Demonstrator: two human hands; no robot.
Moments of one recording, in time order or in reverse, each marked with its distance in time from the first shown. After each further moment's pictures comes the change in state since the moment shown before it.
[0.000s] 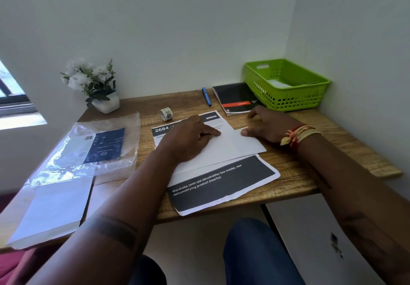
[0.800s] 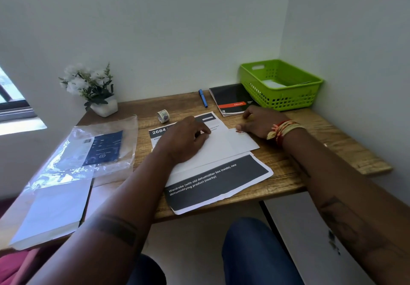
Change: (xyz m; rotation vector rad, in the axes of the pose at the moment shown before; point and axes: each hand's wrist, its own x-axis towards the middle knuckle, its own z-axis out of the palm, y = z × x) left_hand -0.003 0.002 0.001 0.019 0.075 -0.016; right_hand 0.010 -0.001 -0.001 -0.019 0.031 0.000
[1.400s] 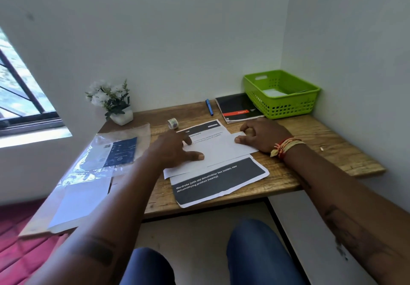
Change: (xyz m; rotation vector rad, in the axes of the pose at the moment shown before) left_hand -0.026 -0.005 -0.046 0.134 -0.311 -0.370; right_hand -0.026 0.007 0.009 -0.027 0.080 -0.196
